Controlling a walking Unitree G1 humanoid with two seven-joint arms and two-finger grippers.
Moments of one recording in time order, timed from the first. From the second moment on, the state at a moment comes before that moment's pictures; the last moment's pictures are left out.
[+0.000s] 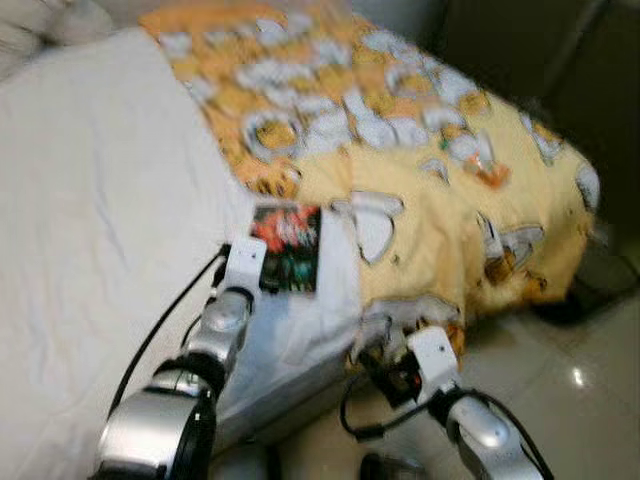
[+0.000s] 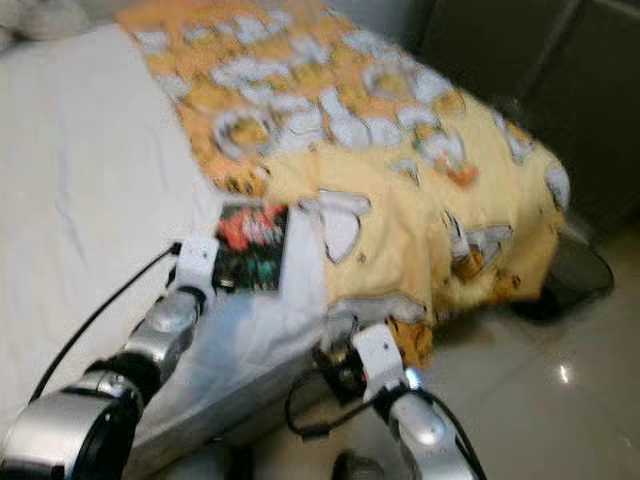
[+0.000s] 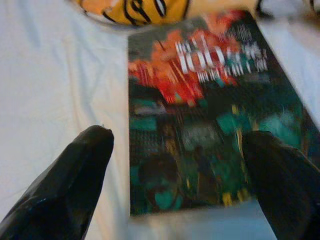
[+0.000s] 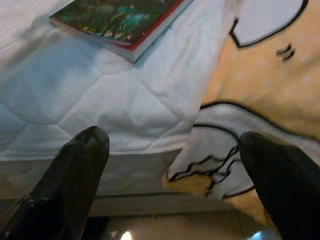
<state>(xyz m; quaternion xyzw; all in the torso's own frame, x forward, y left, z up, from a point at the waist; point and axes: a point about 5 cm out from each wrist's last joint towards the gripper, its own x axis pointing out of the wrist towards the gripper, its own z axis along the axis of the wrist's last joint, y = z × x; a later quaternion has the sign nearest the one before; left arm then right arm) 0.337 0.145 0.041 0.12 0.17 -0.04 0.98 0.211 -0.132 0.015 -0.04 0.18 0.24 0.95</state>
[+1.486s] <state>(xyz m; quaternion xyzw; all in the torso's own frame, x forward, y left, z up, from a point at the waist) 0.302 0.112 0.119 0.01 0.01 -0.16 0.99 0.233 -0.193 0.077 -0.02 0.00 -0.05 1.00</state>
